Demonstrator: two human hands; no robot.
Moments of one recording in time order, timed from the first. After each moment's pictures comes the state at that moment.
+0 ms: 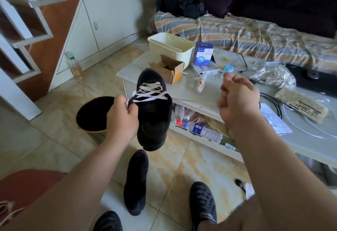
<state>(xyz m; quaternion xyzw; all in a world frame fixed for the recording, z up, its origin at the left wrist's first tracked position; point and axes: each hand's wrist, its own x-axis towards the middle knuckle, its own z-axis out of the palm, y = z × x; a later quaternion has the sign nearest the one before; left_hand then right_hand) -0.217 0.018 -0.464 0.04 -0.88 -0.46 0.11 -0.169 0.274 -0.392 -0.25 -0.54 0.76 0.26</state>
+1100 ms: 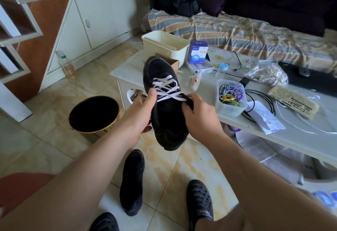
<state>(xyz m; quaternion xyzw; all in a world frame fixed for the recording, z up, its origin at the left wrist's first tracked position) -0.213 0.052 -0.443 0.03 -0.76 -0.62 -0.19 -0.156 0.229 -0.440 -0.13 -0.92 0.36 0.13</state>
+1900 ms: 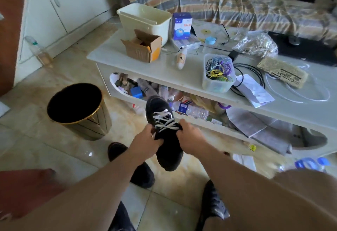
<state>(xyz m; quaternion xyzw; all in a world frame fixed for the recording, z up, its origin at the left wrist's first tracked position) -0.174 0.086 -0.606 -0.08 -0.88 -0.39 -0.26 -0.122 0.263 -0.584 -0.22 -0.91 0.34 -0.13</state>
